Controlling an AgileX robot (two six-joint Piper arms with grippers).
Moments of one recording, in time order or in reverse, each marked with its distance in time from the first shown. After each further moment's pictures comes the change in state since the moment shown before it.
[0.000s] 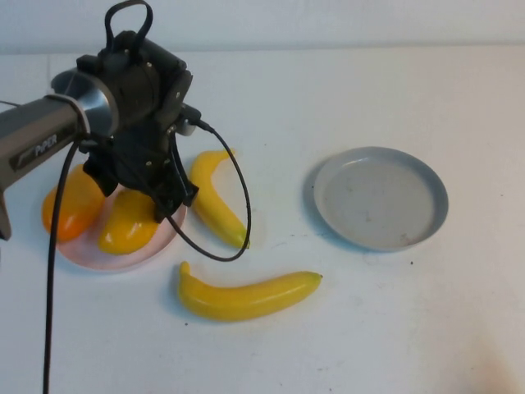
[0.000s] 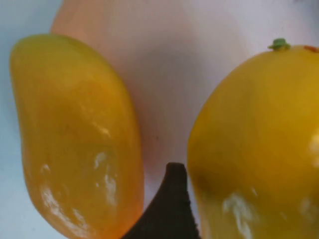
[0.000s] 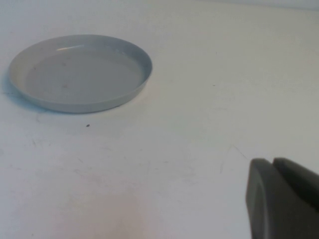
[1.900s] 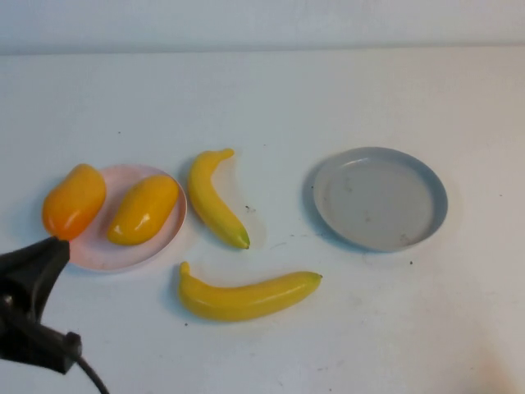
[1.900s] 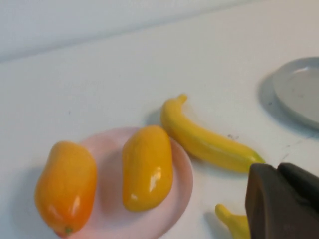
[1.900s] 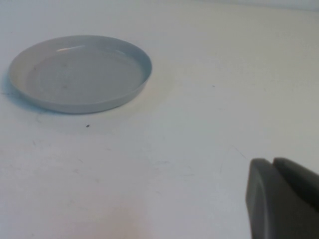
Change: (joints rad) right arm 0.000 0.000 0.000 0.000 0.000 0.000; left arm 0.000 -1.424 1.256 -0.123 -1.020 -0.052
